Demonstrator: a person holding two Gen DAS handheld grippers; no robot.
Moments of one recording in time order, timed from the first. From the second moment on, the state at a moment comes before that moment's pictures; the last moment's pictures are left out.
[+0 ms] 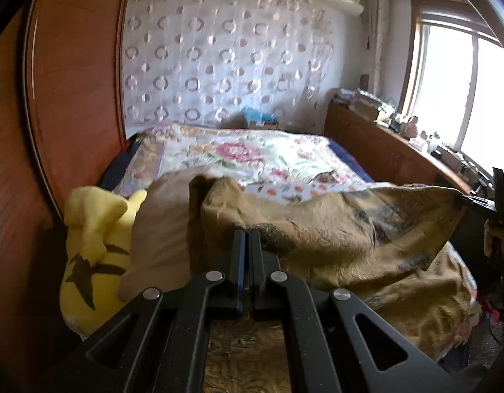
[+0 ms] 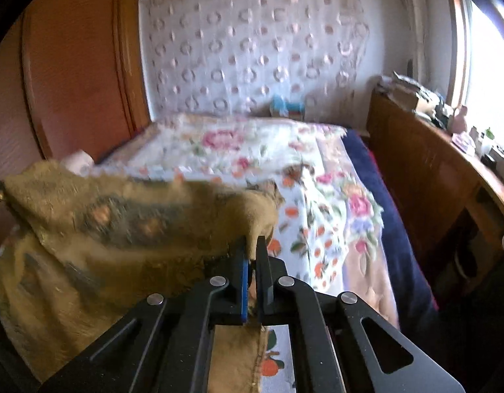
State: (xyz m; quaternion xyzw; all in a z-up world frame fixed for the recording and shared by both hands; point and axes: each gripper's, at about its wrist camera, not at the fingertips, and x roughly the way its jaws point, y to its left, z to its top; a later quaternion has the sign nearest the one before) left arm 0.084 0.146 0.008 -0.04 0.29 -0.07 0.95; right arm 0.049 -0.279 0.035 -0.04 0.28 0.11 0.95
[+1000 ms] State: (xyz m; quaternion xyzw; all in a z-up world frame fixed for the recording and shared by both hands) left arm -0.004 0.175 -0.054 -0.08 0.34 -0.03 0.94; right arm -0.052 -0.284 0.023 -0.06 0.34 0.09 0.93
